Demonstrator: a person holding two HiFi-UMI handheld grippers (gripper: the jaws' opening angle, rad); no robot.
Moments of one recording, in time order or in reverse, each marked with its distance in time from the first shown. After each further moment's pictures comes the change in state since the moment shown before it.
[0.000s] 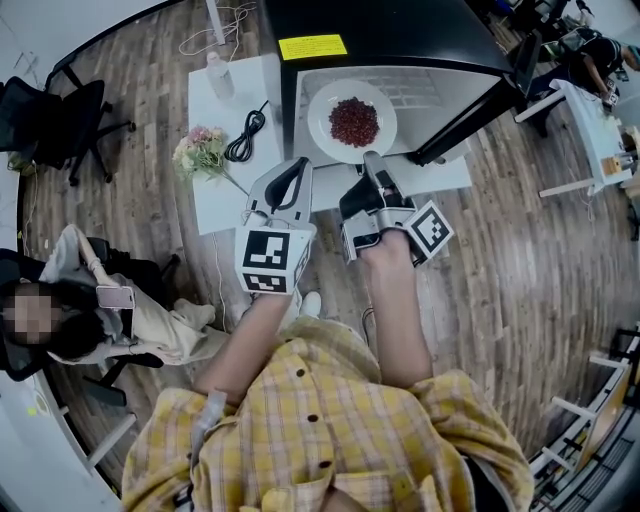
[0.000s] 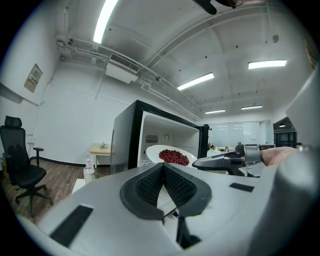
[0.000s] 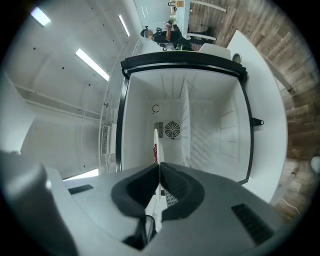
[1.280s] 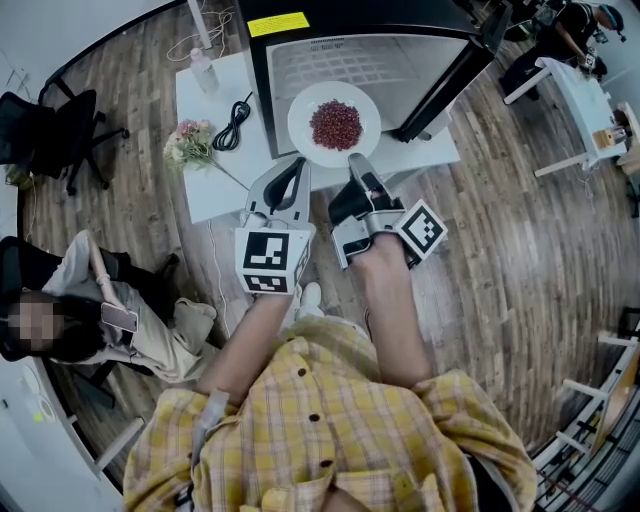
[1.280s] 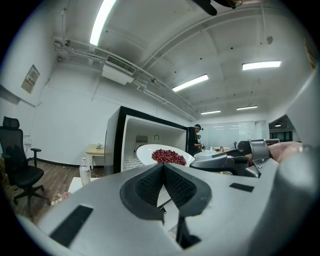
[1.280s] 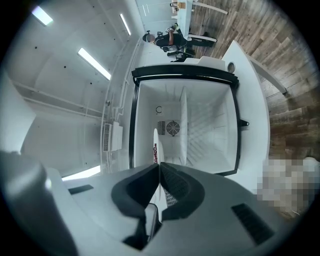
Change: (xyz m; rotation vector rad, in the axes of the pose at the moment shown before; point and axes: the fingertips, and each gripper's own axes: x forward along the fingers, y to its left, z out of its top) left arm -0.032 -0.052 -0.006 0.019 -0.009 -0.034; right arm -0.064 0.012 -0.017 -0.005 0.022 -0.012
